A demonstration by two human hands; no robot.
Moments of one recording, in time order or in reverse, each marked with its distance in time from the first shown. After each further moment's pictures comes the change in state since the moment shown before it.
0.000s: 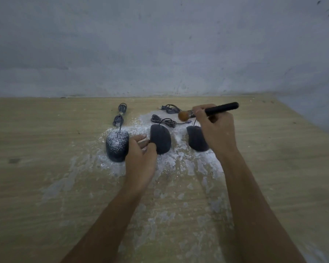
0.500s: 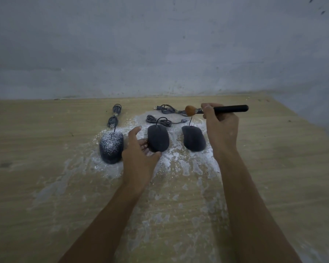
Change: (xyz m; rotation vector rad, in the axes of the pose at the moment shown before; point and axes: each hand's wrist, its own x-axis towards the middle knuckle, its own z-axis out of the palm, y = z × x) left_hand 0.006 -0.006 0.005 0.237 -0.027 0.216; right_hand 0.008 0.009 -0.006 0.180 0.228 0.126
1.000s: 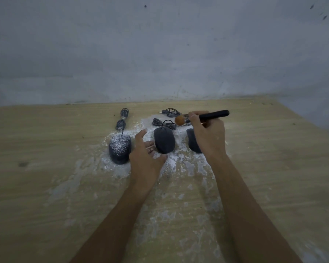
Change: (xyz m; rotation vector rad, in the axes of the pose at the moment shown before) left_hand -0.006 0.003 -0.004 0.011 0.005 0.017; right_hand -0.022 -0.001 0.020 -0.134 -0.155 -0.032
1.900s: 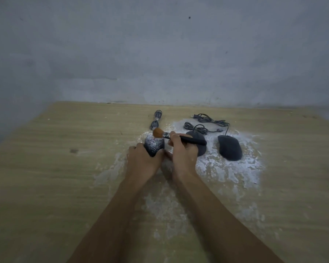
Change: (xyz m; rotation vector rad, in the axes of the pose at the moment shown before) left_hand 0.015 -0.017 -0.079 0.454 0.085 -0.242; right_hand -0.087 -0.020 0.120 0.547 -0.121 0.483
